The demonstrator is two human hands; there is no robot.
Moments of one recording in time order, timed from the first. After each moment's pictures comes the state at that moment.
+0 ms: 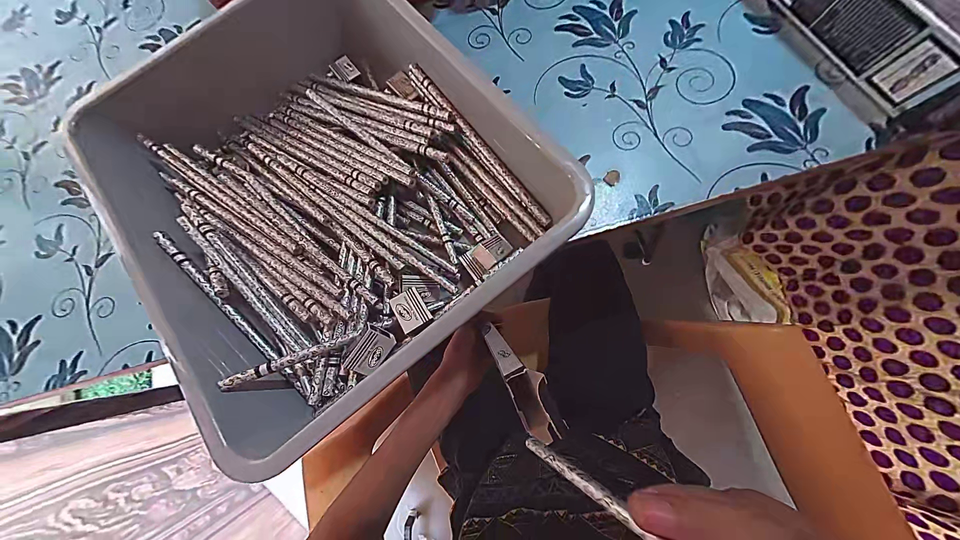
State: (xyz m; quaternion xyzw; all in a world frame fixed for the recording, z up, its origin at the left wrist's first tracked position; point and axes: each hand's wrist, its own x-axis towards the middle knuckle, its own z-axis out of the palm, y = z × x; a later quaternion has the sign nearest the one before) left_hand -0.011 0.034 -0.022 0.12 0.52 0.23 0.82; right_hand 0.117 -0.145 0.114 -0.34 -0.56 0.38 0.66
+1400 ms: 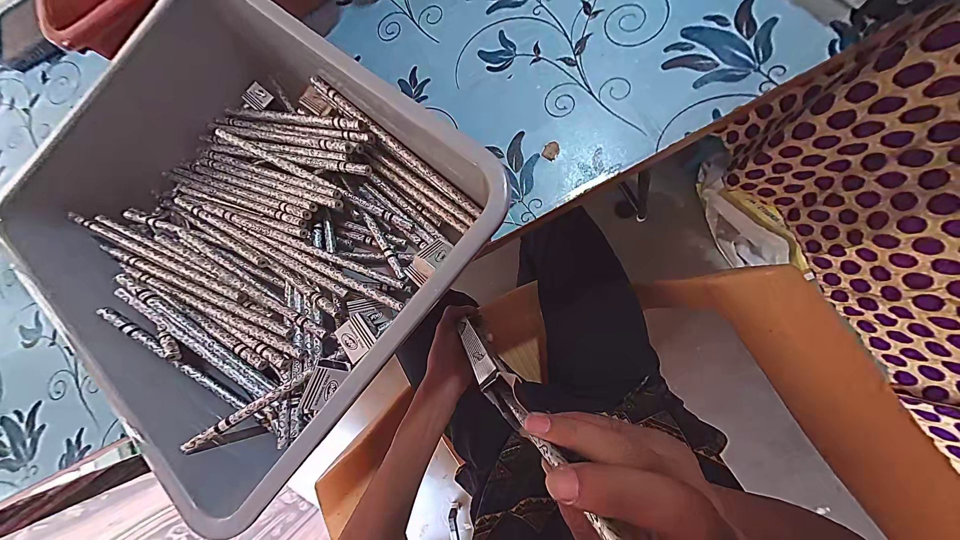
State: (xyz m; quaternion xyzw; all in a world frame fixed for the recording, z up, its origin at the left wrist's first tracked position) left_hand -0.008 0.031 0.000 0.15 0.56 0.25 0.78; right_hand 0.096 -0.120 0.071 -0.42 -0.63 0.18 0.63
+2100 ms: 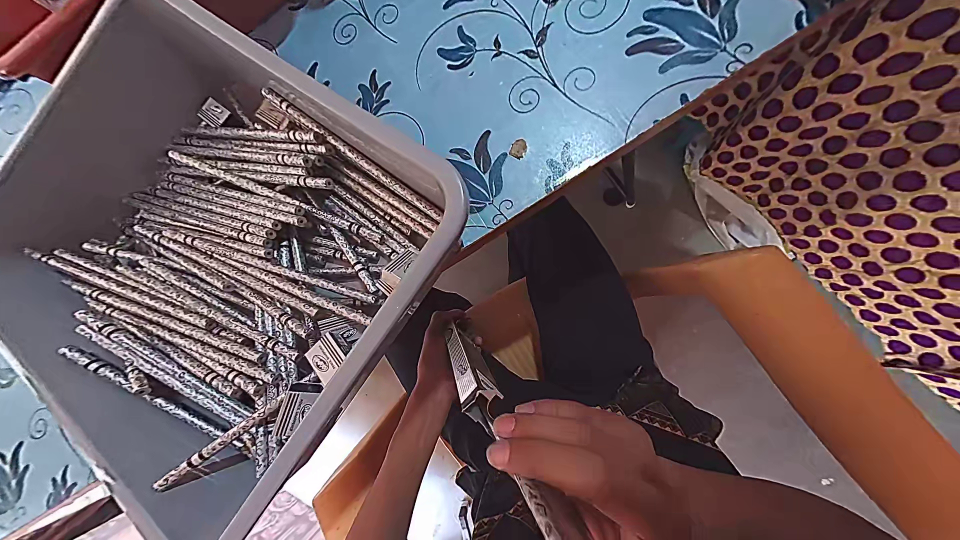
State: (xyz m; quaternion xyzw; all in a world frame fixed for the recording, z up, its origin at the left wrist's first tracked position) left_hand -0.021 0.034 -0.023 0.14 0.52 0.23 0.81; right_hand 0.092 -0.111 0.066 -0.46 -0.63 0.12 0.61
